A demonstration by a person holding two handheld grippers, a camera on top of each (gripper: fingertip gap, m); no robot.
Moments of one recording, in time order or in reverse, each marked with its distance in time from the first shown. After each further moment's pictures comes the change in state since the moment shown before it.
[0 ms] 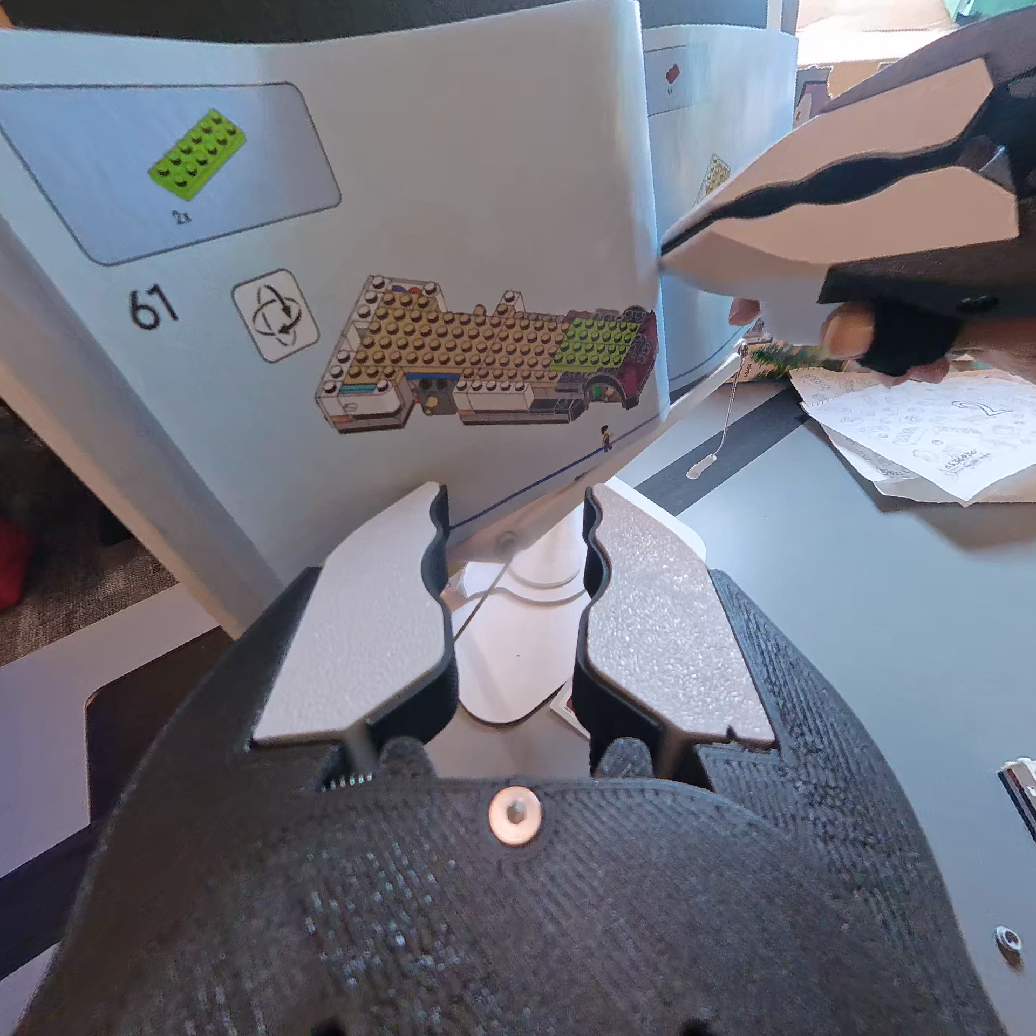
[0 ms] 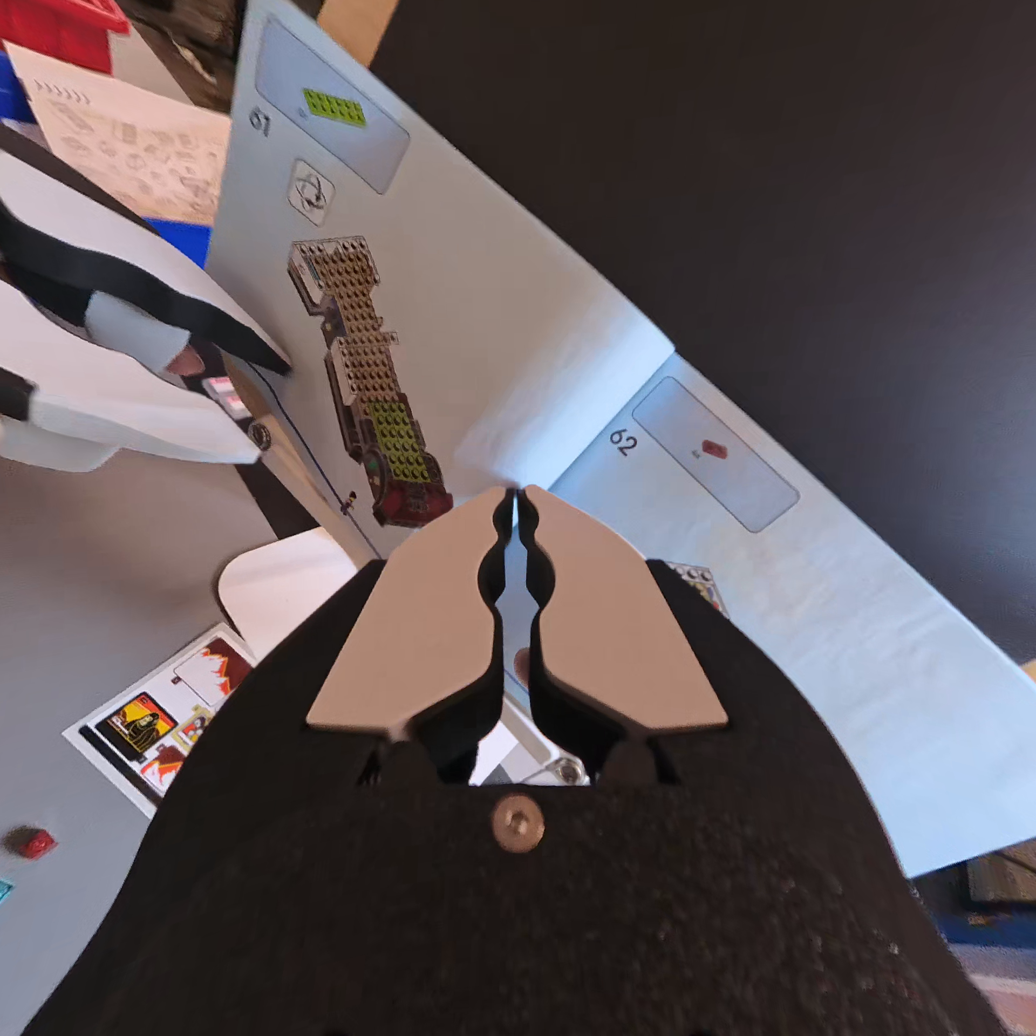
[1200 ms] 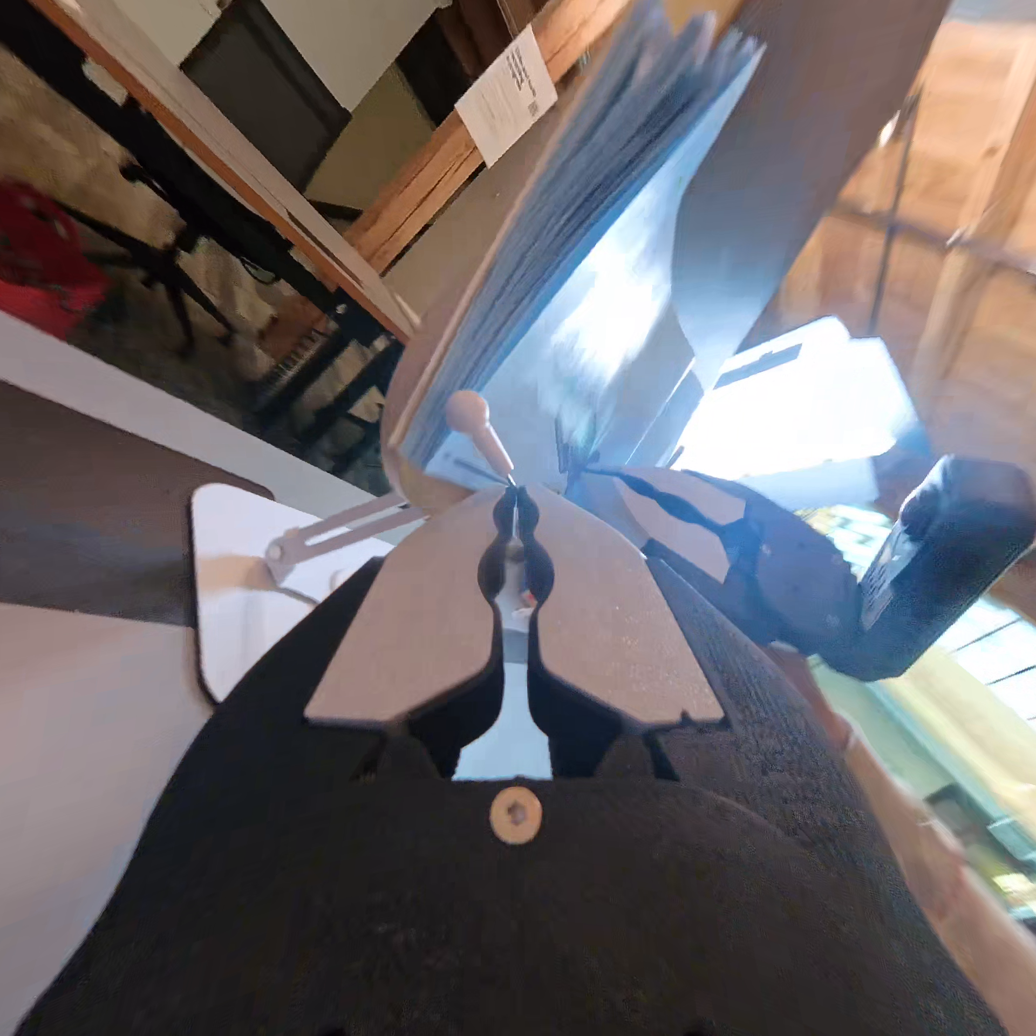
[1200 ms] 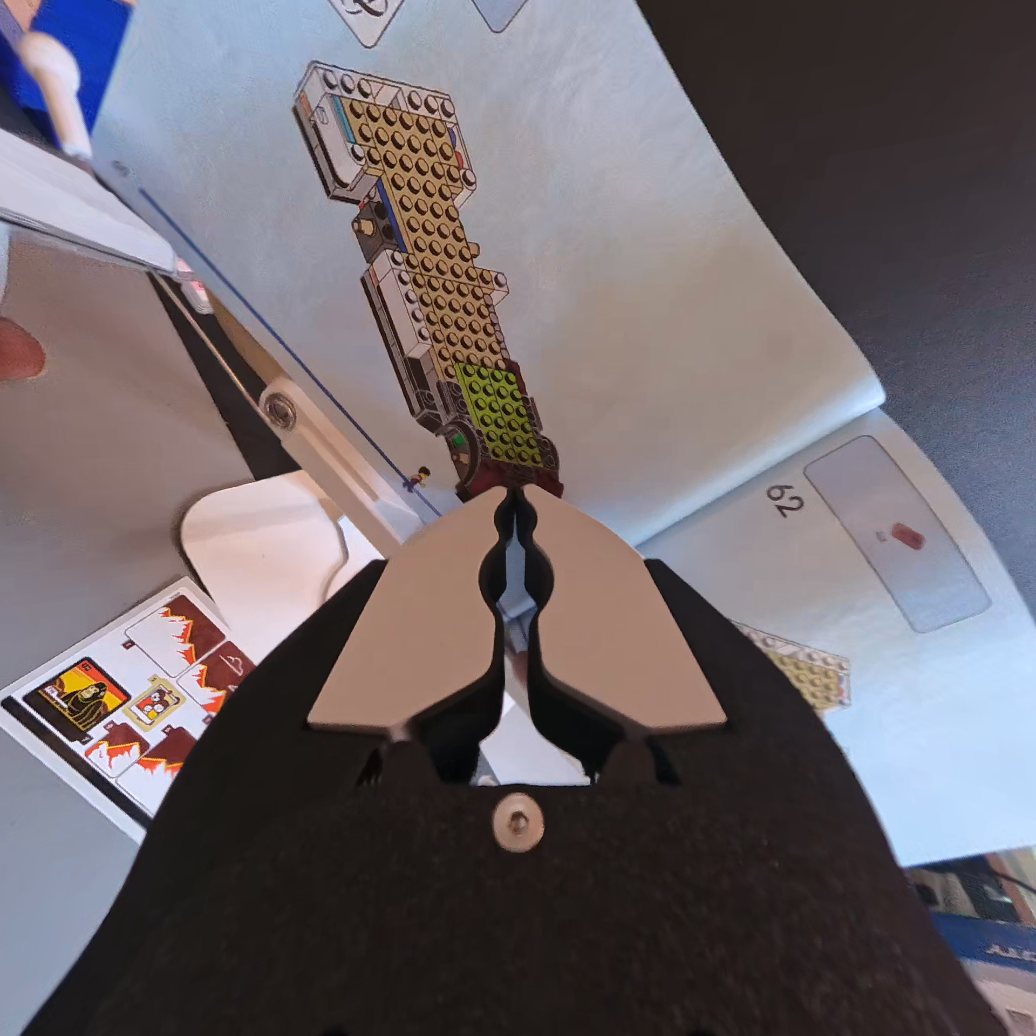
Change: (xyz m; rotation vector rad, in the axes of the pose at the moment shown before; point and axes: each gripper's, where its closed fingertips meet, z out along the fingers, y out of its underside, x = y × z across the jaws) left arm -0.015 0.014 -0.039 0.445 0.058 -0.890; right arm -0.035 0.015 0.030 -0.144 0.022 -0.205
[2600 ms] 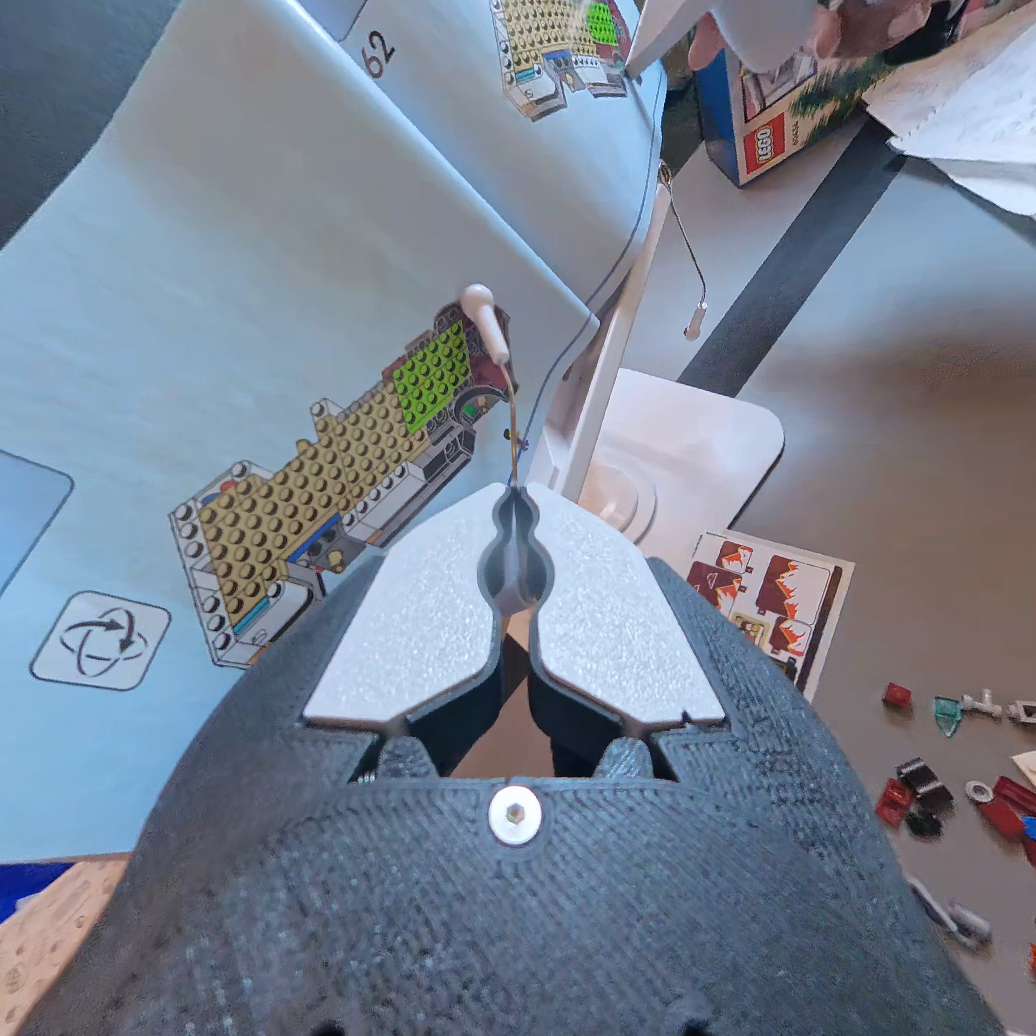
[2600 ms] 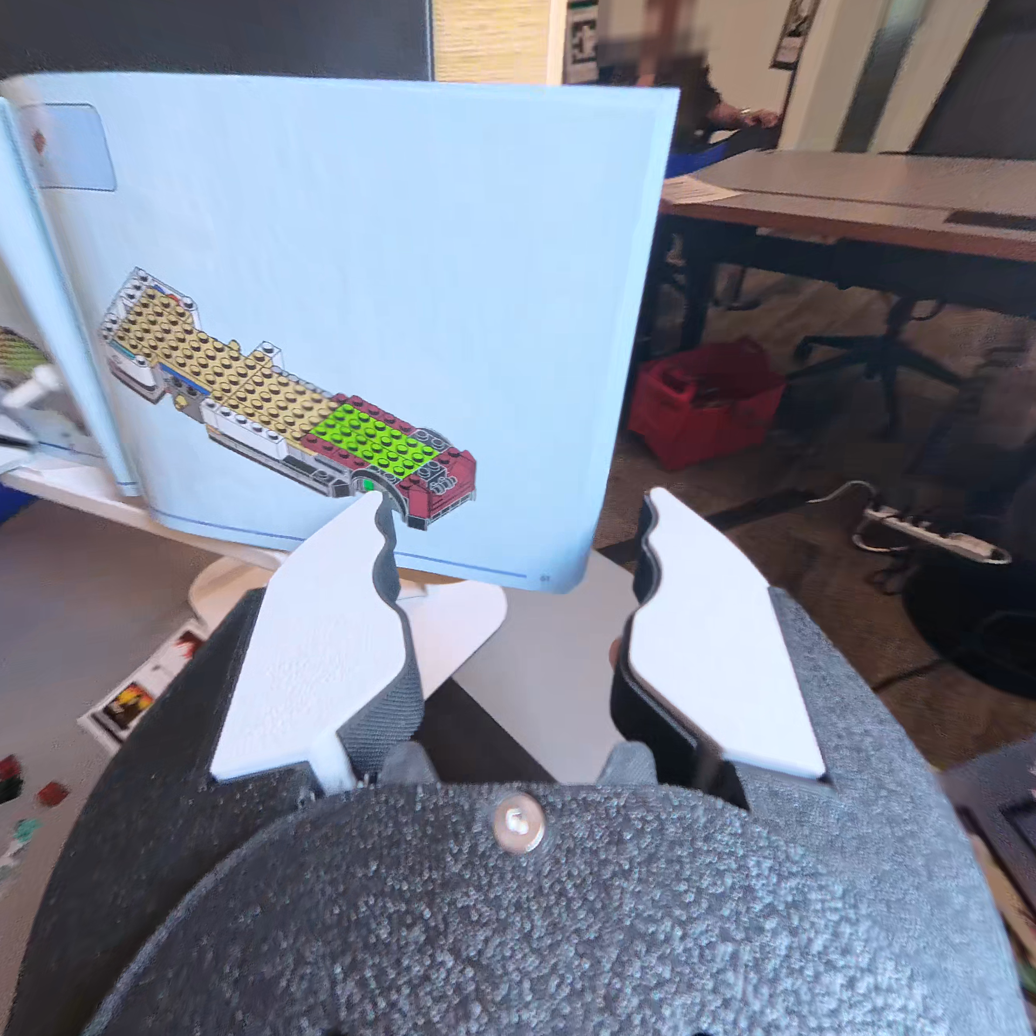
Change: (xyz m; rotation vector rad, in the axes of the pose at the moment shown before) left arm 0.019 0.050 0.055 -0.667 -0.073 1.385; right arm 0.130 0.148 -0.021 0.178 -0.168 0.765
